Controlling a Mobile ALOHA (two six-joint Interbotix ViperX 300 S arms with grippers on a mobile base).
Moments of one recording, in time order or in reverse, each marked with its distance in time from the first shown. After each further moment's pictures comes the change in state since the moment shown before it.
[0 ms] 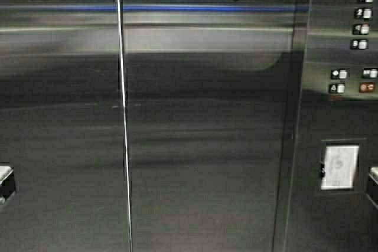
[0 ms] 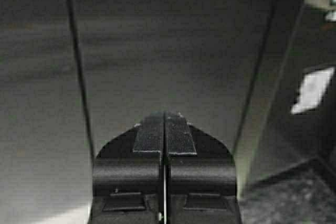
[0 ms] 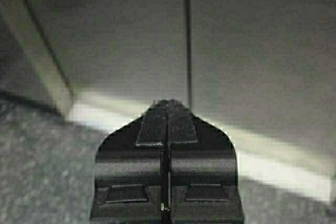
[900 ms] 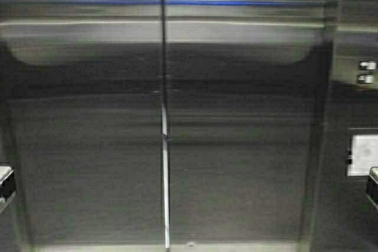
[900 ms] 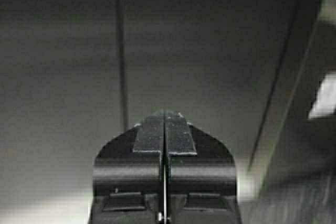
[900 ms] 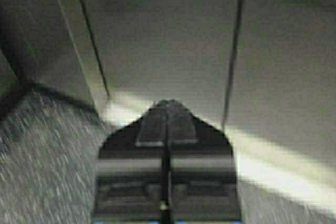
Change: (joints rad) left arm 0.000 0.025 -0.066 -0.006 0.069 0.015; right arm -0.038 -0.029 -0.017 -0.002 -0.054 -0.038
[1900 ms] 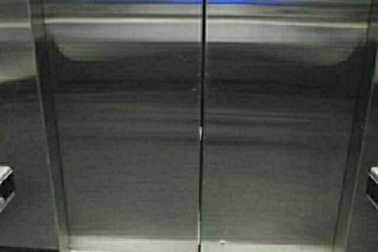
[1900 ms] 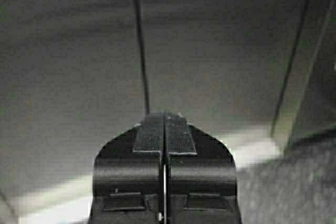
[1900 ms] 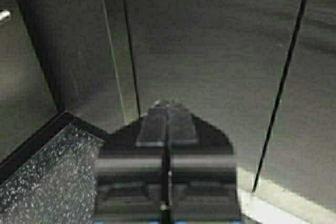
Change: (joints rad) left arm -0.071 0.186 -0.107 0.029 -0.087 0.046; right arm 0.002 -0.118 0.021 -0.002 -0.005 0.000
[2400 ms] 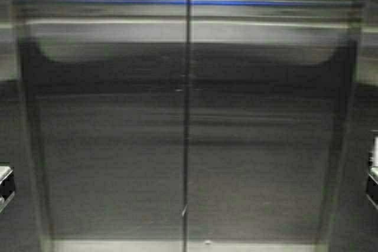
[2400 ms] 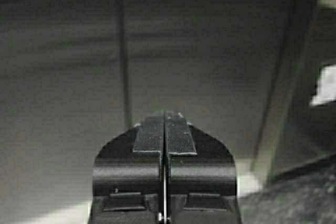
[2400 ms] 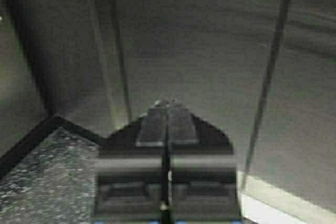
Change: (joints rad) left arm -0.003 -0.124 0.043 -0.023 0.000 0.005; right arm 0.000 -0.018 0.018 0.000 -0.003 0.002
